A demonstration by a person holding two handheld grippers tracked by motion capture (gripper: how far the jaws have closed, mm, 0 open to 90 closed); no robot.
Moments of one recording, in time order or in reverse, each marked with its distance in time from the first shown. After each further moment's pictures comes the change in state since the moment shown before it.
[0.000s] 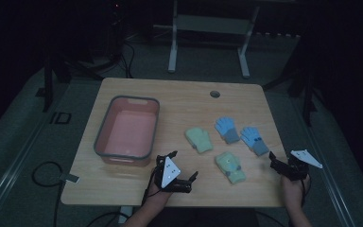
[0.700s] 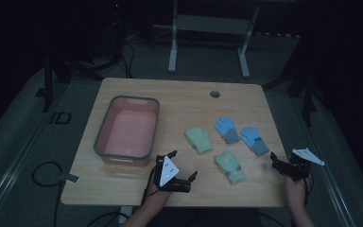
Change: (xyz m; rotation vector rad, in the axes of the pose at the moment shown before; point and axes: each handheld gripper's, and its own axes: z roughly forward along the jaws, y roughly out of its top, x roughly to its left) left arm 0.003 0.000 0.000 -0.005 -0.012 -0.022; right arm -0.008 0.006 -0.002 0.045 0.003 -0.001
